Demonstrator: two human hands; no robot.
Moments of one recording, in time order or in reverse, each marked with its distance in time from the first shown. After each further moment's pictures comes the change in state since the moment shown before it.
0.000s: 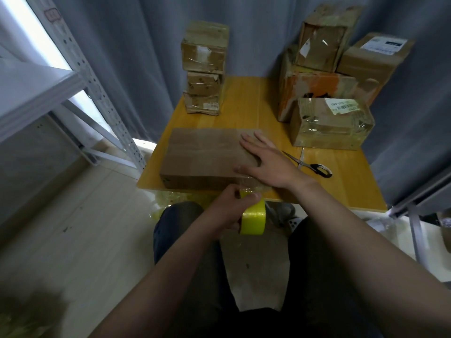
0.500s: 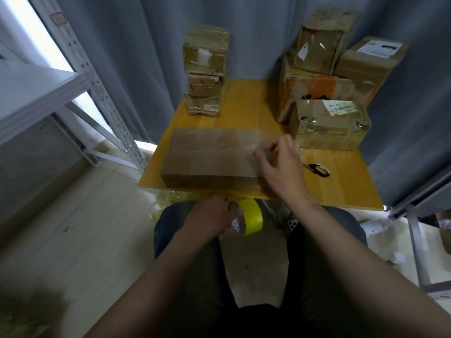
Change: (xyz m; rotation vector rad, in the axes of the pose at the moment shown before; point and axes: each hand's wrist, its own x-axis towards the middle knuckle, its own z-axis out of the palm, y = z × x) left_hand -0.013 -0.011 -0.026 0.797 0.138 0.123; right_hand -0.043 -0.018 0.007 0.148 0.580 0.067
